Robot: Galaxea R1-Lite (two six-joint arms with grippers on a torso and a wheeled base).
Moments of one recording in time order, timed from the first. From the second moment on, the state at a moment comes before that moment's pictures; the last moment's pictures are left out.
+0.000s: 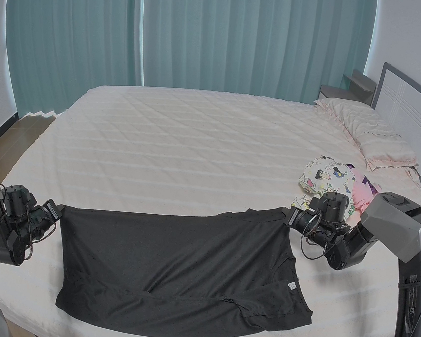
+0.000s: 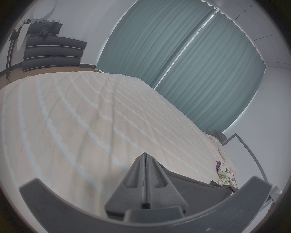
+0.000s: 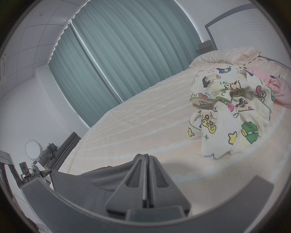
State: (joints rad) left arm 0.29 2.23 -0.50 -1.38 -0.25 -0.58; right arm 0.22 2.48 -1.13 -1.06 0.13 0.46
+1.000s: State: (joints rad) left arm 0.31 2.30 -0.27 -1.39 -0.27 -0.33; right arm 0.23 2.35 -0.65 -1.13 0.22 0.40
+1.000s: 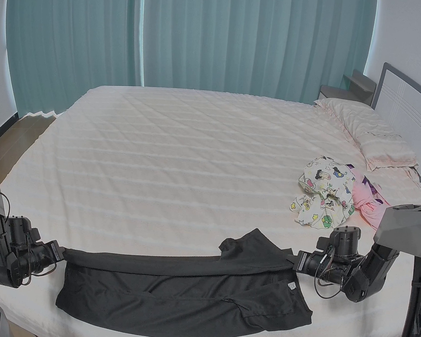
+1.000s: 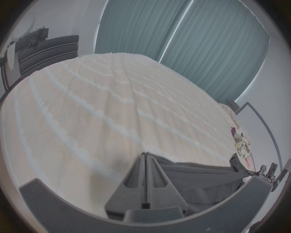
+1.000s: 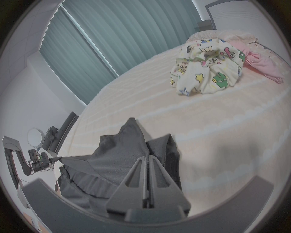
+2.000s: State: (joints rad) left arm 0.40 2.37 -0.14 -1.44 -0.32 -0.24; right arm 0.21 2.27 -0.50 -1.17 0.23 0.42
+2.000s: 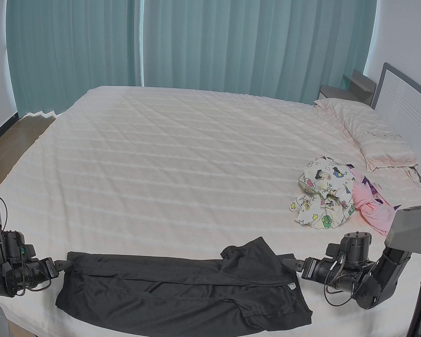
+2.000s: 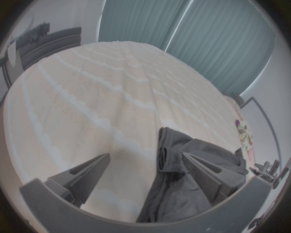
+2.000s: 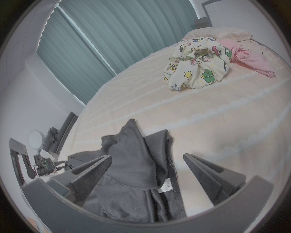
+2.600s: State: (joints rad) left arm 0.32 2.19 -0.11 -1.46 -0.52 -0.79; right arm 0.31 2.30 -0.64 -1.15 0.29 0.60
